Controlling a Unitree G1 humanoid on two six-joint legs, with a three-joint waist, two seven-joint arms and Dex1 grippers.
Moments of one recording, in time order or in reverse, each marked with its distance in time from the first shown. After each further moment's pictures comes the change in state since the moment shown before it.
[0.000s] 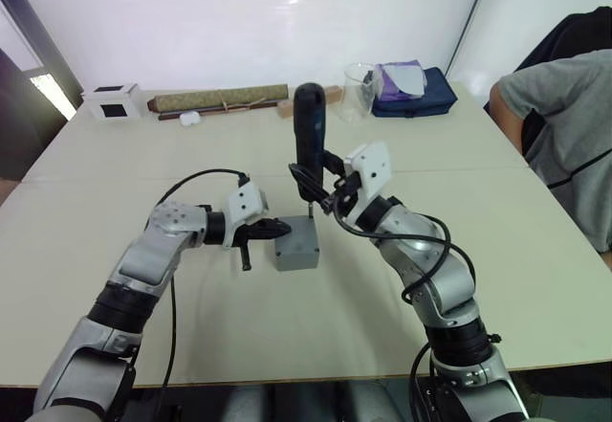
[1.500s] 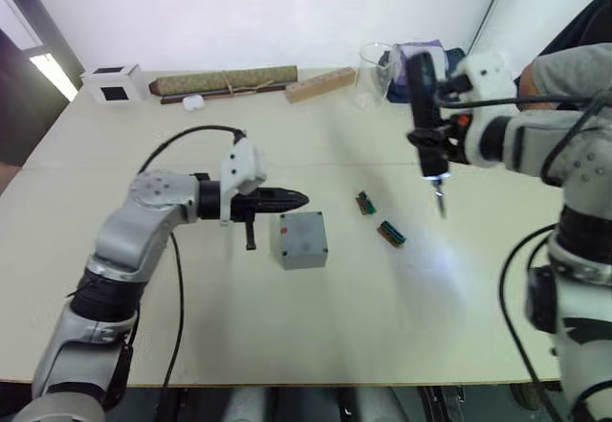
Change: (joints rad) left arm -0.092 0.039 0.130 -0.283 -0.237 0.208 -0.022; right arm -0.553 -0.587 -0.306 0.155 0.324 1.192 -0.131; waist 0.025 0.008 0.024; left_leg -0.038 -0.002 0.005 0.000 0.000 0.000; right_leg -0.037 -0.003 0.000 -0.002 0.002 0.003
